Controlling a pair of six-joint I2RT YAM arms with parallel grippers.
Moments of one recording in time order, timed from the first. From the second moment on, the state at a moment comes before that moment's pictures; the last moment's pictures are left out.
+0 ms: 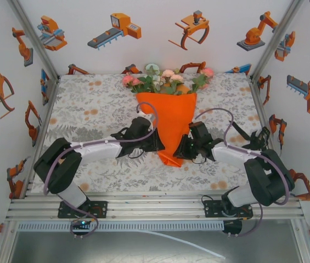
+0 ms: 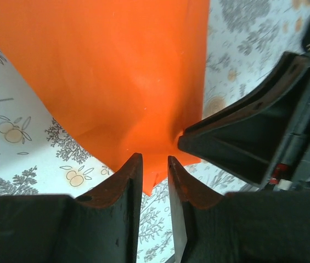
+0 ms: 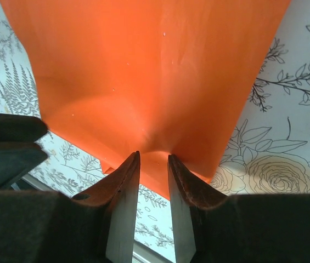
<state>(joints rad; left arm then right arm) -0.87 1.65 0.88 0.06 0.14 -0.75 0.52 1.43 0.60 -0.11 -0.29 0.76</state>
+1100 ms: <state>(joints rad) -0.88 1.45 0.84 -0.01 0.05 -0.72 0.14 1.40 0.96 -0.31 -0.26 0.56</state>
